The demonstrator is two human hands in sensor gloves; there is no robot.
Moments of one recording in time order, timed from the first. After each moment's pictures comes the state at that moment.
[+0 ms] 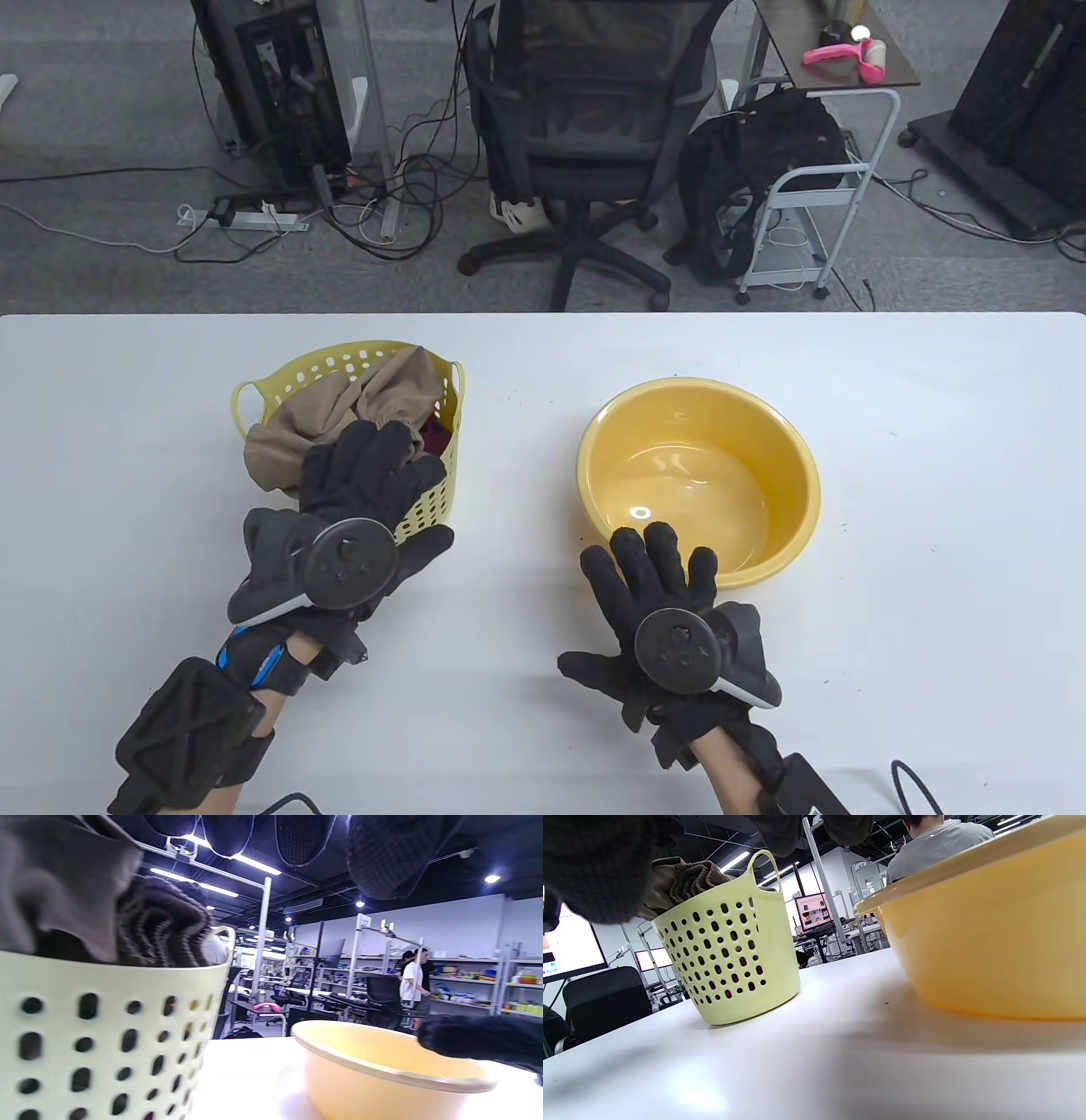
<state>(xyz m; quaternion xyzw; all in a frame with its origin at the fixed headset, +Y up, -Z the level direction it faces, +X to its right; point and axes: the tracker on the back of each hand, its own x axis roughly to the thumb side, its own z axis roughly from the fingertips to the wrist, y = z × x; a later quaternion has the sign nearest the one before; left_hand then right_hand) -0.194 -0.574 -0.280 0.10 -0.26 0.07 0.96 0.097 -0.678 -0.252 0.23 -0.05 0.95 0.20</state>
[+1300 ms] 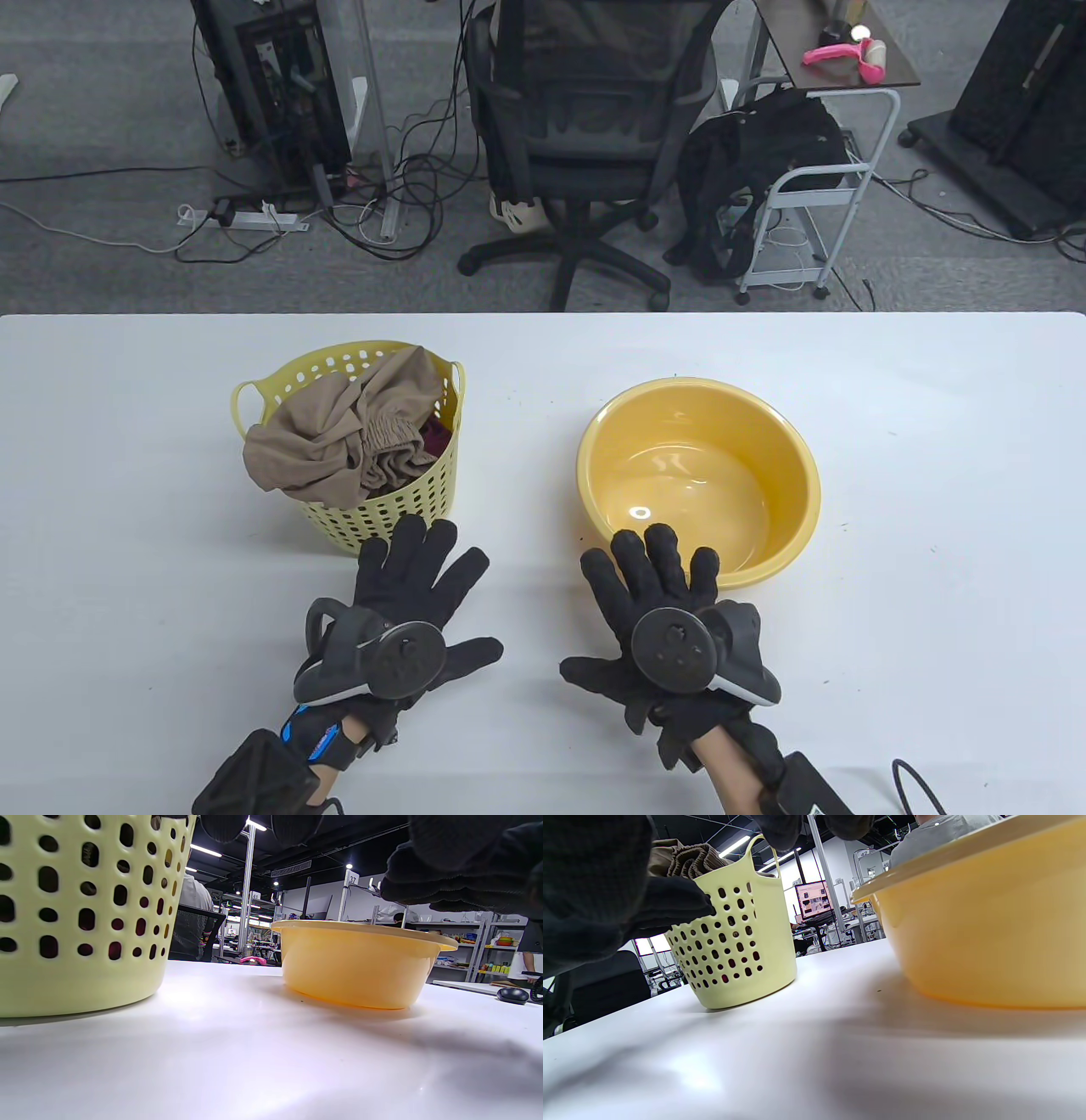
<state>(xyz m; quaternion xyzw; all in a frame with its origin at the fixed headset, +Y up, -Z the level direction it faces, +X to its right) -0.177 -0.687 -0.260 0.04 -0.28 0.05 0.96 0.096 -0.678 -0.252 0.24 -0.03 0.95 0.18</state>
